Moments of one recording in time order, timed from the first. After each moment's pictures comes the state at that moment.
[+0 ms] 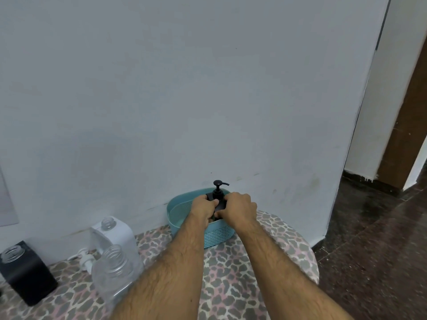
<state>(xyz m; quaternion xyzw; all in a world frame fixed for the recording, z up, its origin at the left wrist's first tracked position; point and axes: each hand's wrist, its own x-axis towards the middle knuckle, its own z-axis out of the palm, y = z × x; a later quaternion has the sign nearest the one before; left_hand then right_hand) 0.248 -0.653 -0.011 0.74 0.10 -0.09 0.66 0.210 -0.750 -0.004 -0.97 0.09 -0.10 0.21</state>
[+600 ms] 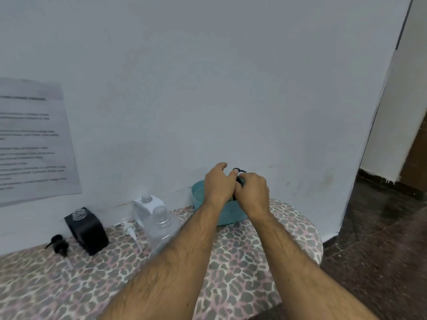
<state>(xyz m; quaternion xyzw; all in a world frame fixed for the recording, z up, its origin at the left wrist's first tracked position) 0.150 -0.633 0.062 0.86 -0.05 0.13 0.48 0.147 -0.725 0.022 -0.90 0.05 -0.29 0.34</state>
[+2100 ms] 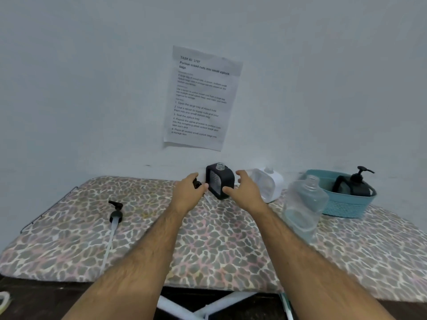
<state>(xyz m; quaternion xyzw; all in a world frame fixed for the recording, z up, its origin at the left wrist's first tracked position) 0.003 -0.239 -0.006 0.89 0.14 0.16 0.41 0.044 -0.413 0.015 -0.89 -0.16 -0.02 0.43</state>
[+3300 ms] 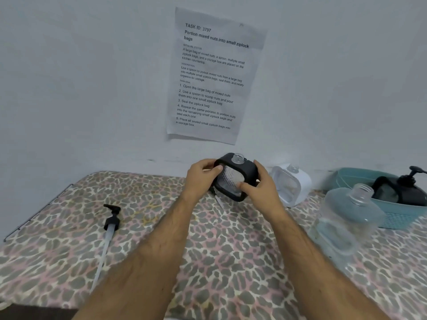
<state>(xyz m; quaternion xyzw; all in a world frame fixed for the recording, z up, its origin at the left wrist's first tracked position) 0.084 -0.214 -0.020 0.77 0.08 0.23 0.59 0.109 -0.394 -0.027 -0.77 -0.18 -0.01 0.62</state>
